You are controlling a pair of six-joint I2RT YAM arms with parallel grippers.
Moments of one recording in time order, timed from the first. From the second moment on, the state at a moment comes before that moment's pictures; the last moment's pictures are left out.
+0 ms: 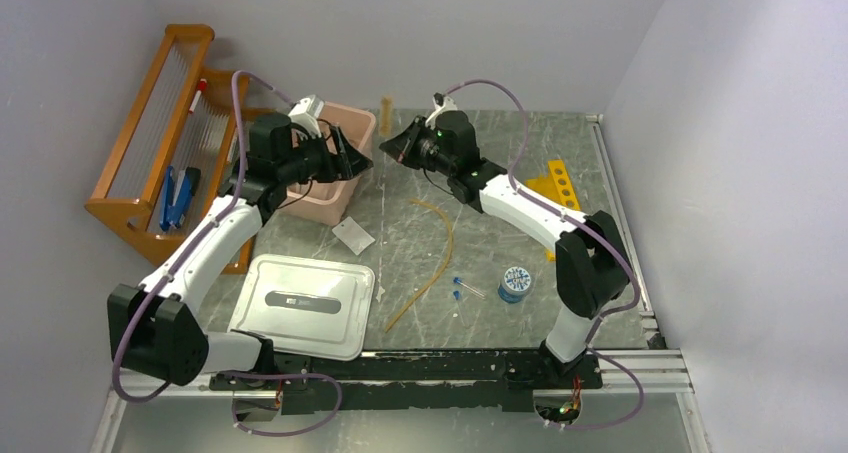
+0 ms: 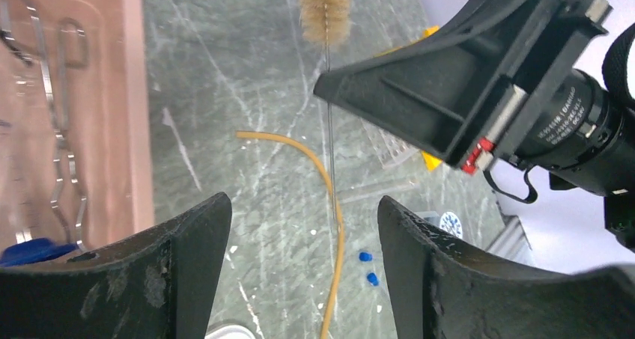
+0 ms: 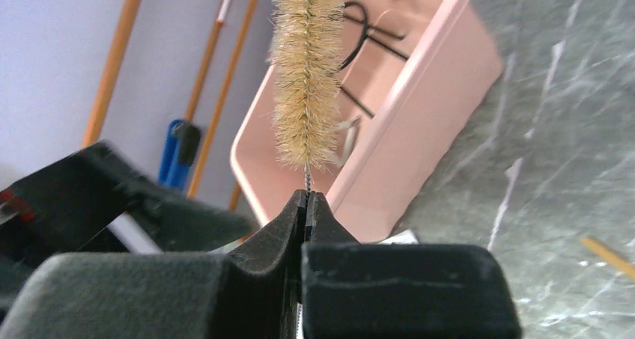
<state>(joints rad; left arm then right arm) -0.30 1.30 1.11 -0.20 0.40 -0.47 0.62 1.76 1.37 0.15 -0.12 0.80</state>
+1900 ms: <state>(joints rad) -0.22 1.83 1.51 -0.63 0.19 0.14 0.53 1.54 1.15 0.13 -0.27 0.80</state>
